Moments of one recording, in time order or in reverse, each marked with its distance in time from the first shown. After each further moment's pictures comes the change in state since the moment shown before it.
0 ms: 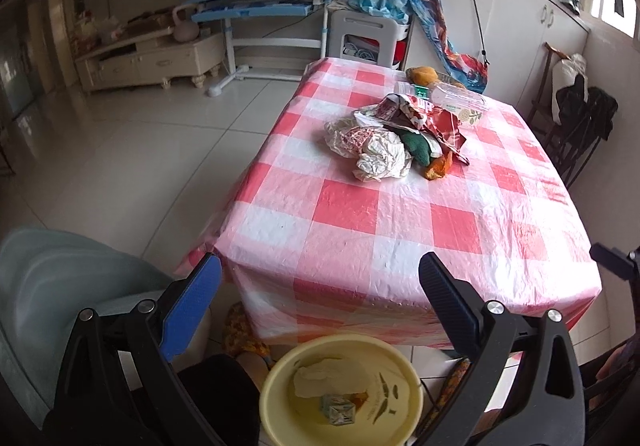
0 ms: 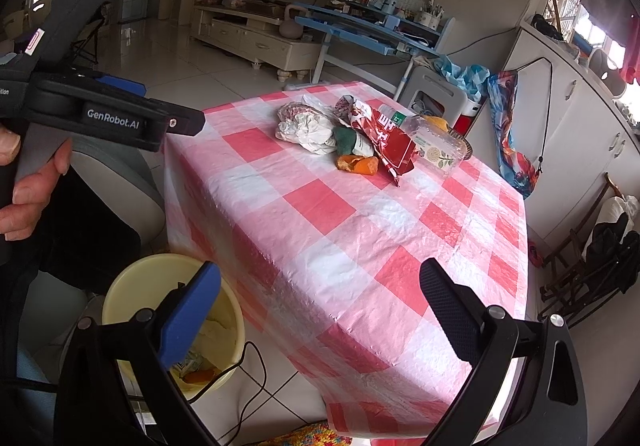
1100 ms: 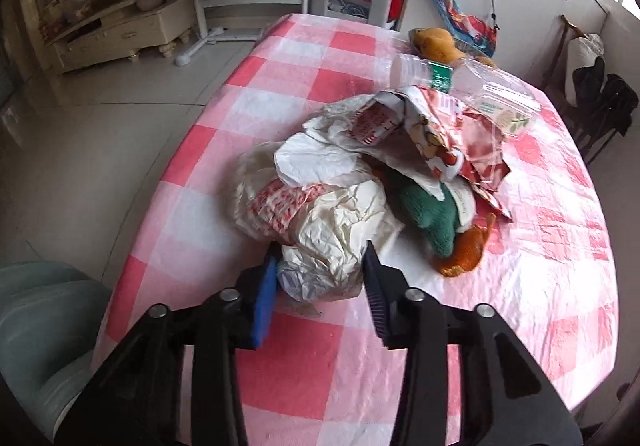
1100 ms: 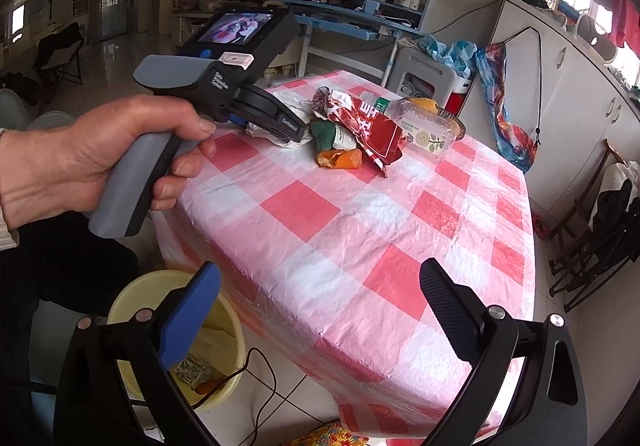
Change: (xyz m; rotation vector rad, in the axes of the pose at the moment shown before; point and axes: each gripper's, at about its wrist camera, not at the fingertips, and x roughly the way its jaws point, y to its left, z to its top) left arm 0.151 -0.055 0.088 0.032 0.186 -0.048; right arm 0.023 -0.025 0.008 0.108 0.034 0.010
